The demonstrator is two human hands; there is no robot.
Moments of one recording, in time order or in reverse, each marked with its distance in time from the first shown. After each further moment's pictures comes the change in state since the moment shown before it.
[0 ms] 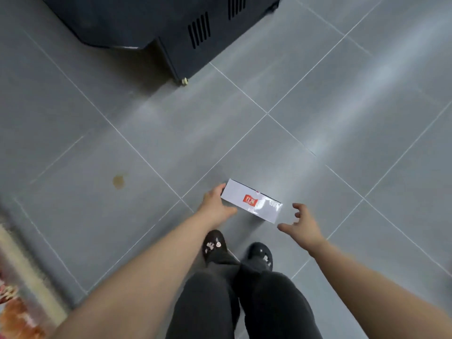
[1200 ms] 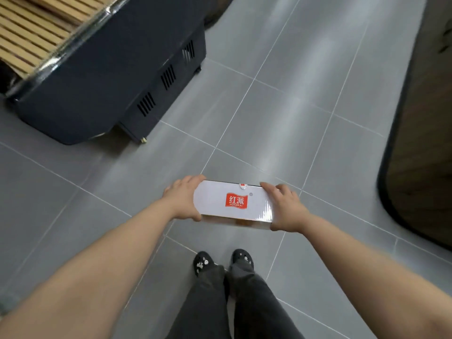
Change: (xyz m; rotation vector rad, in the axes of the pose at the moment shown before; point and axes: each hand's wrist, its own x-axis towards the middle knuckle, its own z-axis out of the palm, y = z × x) left_hand -0.121 0.169 -0.107 0.882 -0.088 0.463; right_hand -0.174 -0.085 -0.165 -0.500 0.085 -0.305
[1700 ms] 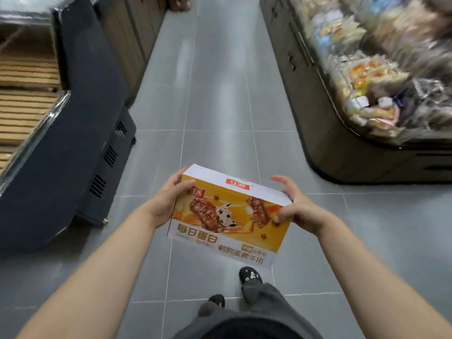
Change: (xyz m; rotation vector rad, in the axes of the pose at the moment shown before) left_hand -0.080 0.062 -0.096 -1.143 -0.360 0.312; right_hand -0.195 -0.039 -0.025 1.368 0.302 0.017
